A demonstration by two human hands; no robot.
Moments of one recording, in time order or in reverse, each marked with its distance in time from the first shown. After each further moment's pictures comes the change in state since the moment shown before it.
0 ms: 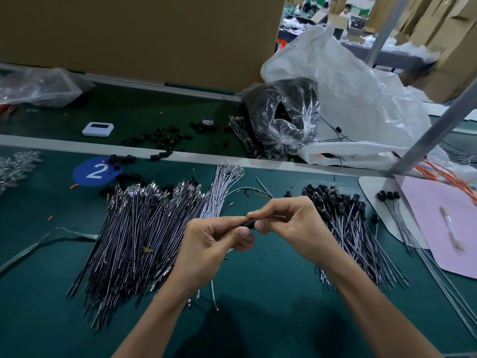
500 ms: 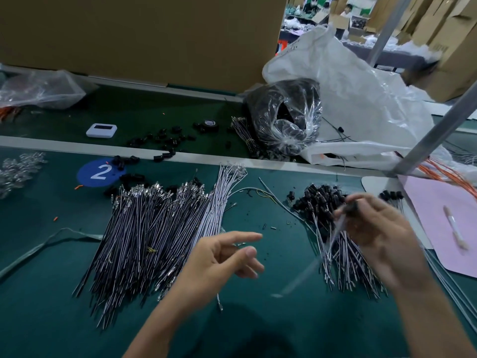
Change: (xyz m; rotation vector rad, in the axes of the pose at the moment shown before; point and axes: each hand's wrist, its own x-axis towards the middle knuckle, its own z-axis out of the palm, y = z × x) left_hand -0.020 -0.003 -0.007 0.059 -0.162 -0.223; right_hand -0.057 -0.010 -0.070 0.516 0.390 0.123
